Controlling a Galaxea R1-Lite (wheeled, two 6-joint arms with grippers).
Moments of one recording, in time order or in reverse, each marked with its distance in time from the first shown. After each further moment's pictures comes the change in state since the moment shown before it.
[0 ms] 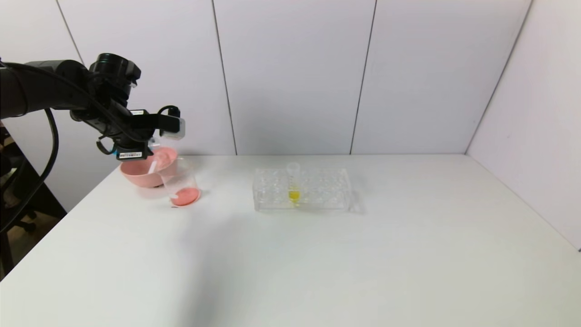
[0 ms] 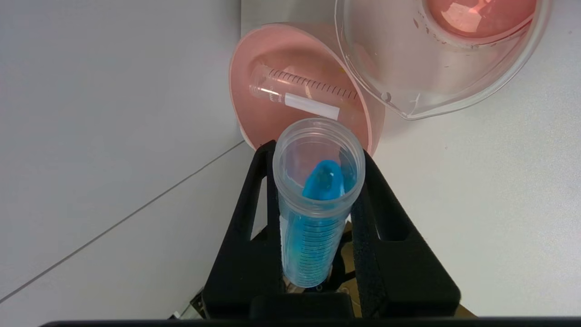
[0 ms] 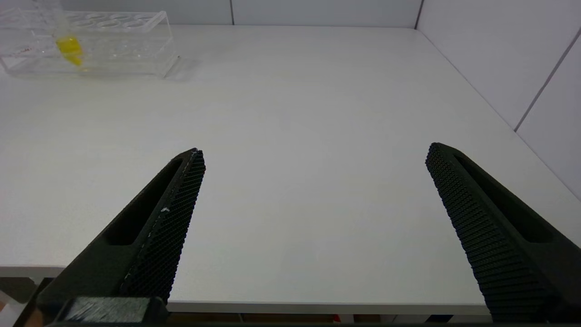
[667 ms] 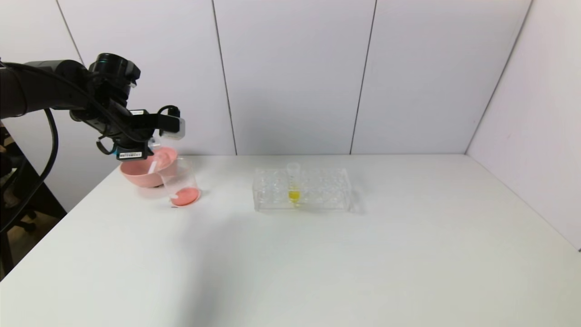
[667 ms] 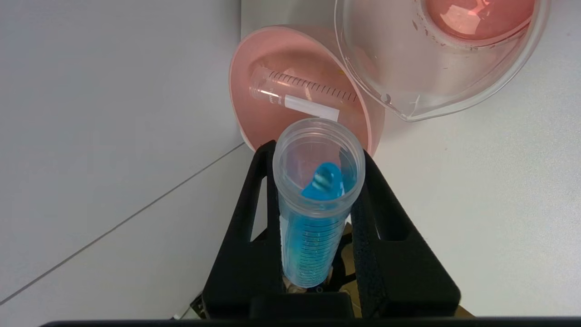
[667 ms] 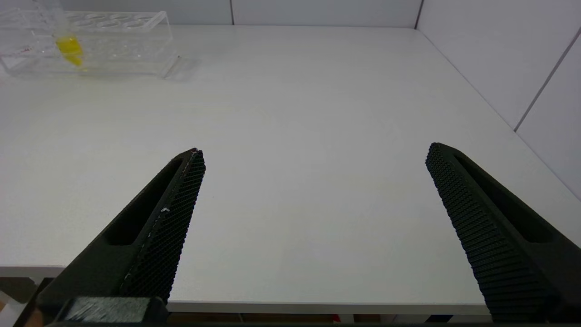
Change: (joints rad) left arm 0.002 0.000 0.000 -0.001 -0.009 0.002; right arm 0.000 0.000 0.000 0.000 0.000 0.000
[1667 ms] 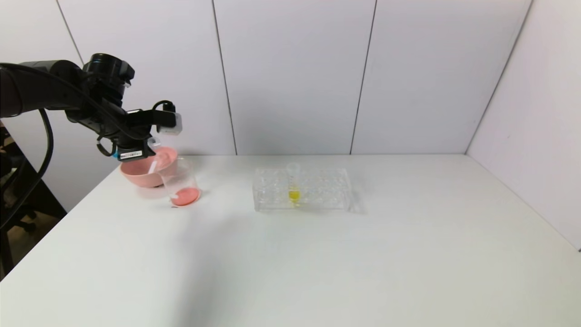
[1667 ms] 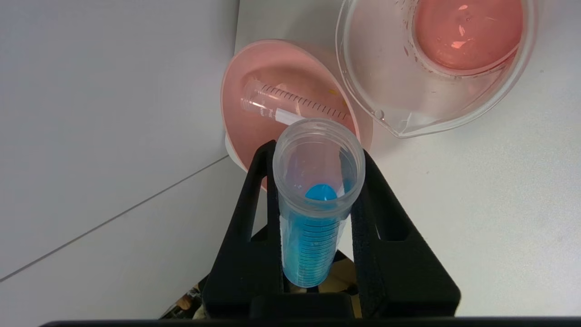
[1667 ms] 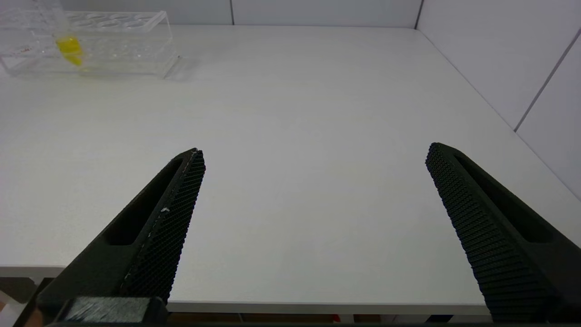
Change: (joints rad) left arm 0.022 0.000 0.000 0.001 -0.084 -0.078; right arm 0.000 0.000 0.000 0.000 0.000 0.000
